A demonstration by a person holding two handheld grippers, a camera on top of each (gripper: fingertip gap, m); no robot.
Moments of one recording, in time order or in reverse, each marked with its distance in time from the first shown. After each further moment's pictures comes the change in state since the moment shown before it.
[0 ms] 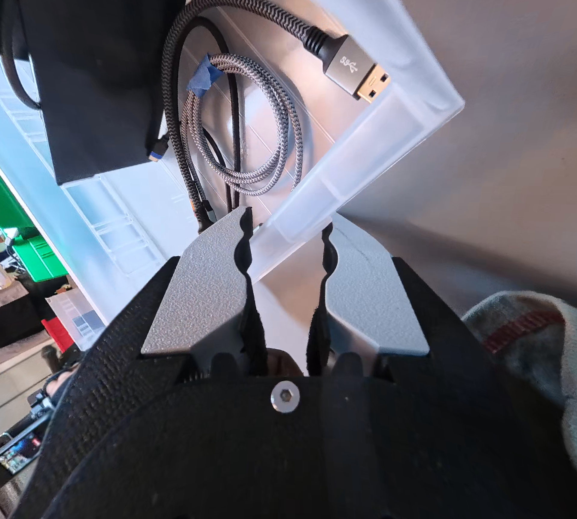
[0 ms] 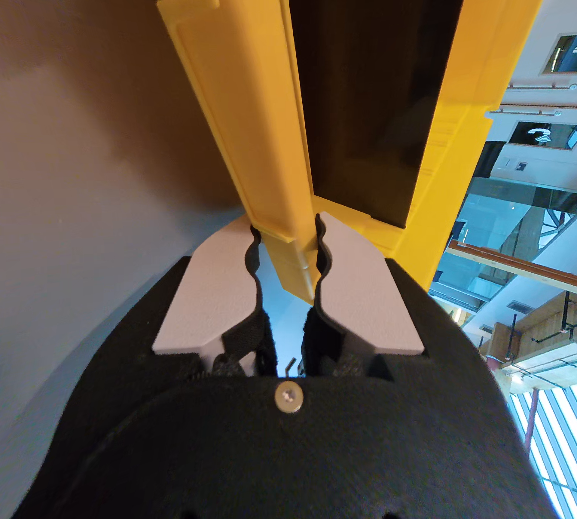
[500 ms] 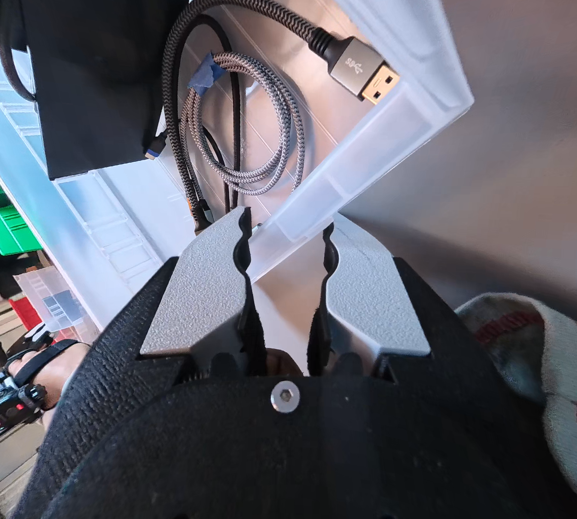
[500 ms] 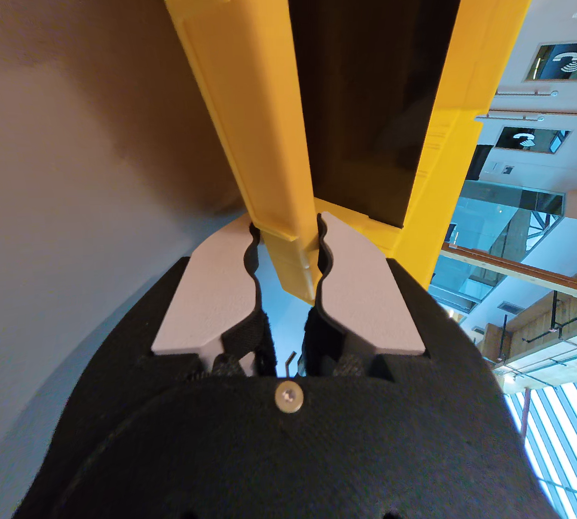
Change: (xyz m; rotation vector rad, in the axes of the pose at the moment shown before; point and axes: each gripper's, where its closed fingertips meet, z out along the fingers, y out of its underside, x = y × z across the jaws) left arm 0.005 0.014 -0.004 -0.024 0.011 -0.086; right arm -0.002 0.016 -0.003 0.021 0.028 -0.008
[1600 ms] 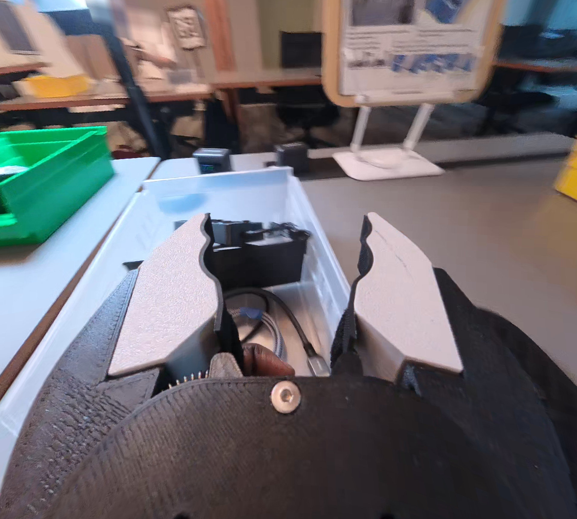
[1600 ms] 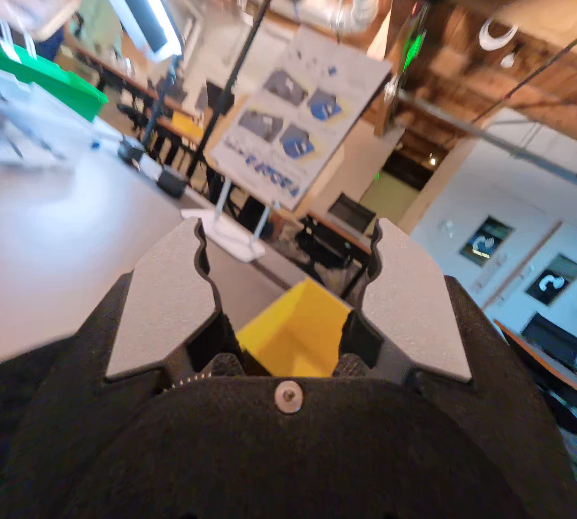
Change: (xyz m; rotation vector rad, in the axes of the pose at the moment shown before) left arm -0.093 -0.085 -0.124 1.085 -0.070 -0.895; right arm 0.128 -0.138 -0.180 1.206 0.266 0.689
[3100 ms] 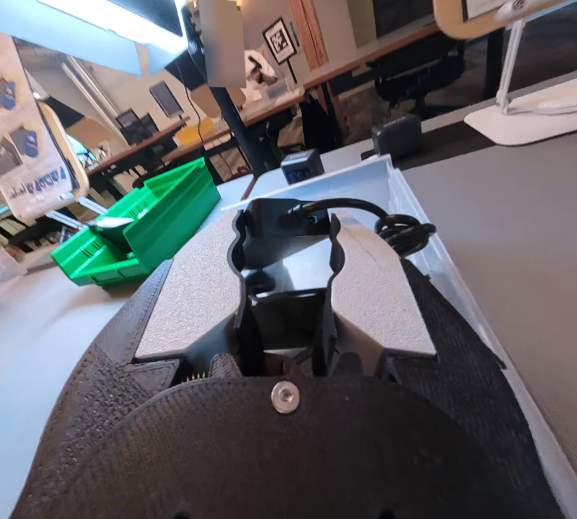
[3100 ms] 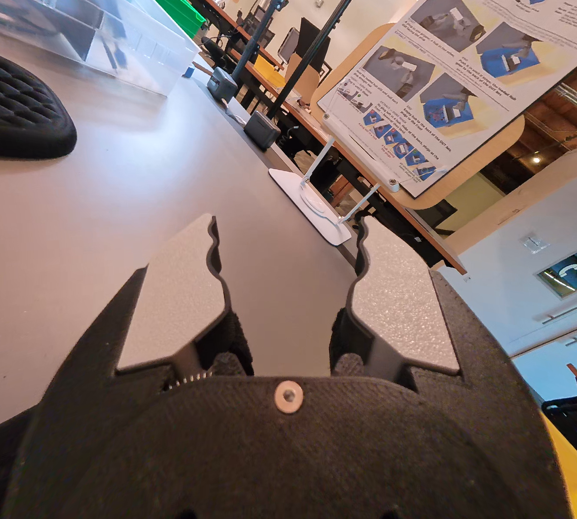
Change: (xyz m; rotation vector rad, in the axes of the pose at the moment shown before) left arm -0.050 0.018 0.082 -0.018 -0.312 0.355; right arm -0.155 0.065 0.090 -0.112 -0.271 -0.085
